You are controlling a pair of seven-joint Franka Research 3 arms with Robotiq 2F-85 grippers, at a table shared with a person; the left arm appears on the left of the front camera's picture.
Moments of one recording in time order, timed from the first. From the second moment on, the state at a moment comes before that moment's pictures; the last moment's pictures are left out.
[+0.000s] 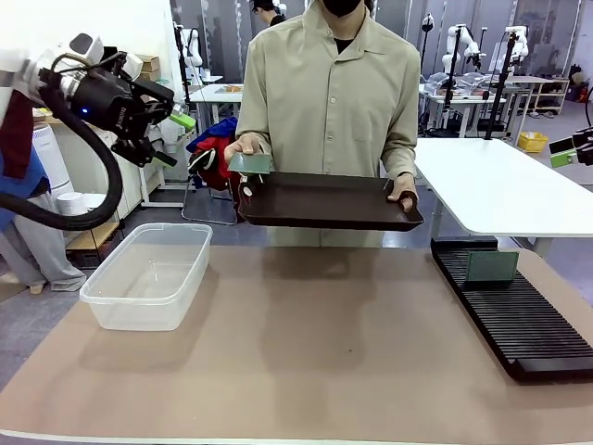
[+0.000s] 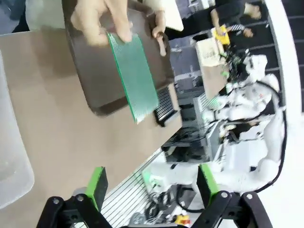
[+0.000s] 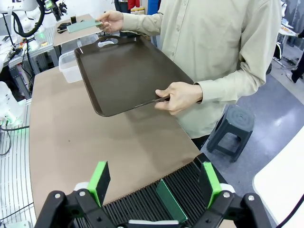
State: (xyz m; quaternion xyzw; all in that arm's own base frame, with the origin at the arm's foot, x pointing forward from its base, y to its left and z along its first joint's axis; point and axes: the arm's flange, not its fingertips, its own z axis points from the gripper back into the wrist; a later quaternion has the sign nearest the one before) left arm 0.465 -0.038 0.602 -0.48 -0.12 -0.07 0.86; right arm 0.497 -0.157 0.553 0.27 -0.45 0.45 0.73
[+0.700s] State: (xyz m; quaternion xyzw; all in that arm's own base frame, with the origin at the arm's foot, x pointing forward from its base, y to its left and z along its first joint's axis) left arm 0.544 -0.062 0.563 -0.55 -0.07 -0.09 0.82; right arm 0.497 -0.157 0.553 0.27 -0.45 0.45 0.73
